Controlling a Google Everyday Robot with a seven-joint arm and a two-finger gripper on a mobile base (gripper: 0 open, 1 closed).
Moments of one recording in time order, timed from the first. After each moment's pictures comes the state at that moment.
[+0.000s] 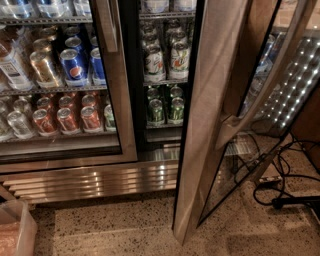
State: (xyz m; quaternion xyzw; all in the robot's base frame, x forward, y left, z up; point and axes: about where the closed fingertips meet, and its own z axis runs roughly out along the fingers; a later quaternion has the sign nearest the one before) arm 0.341 0.036 1.318 -0.55 0.59 0.24 0.54
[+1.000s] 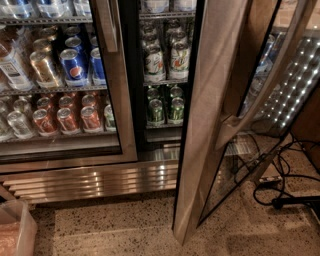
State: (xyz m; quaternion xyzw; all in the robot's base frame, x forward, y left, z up) arm 0.341 0.036 1.318 -0.55 0.59 0.24 0.54
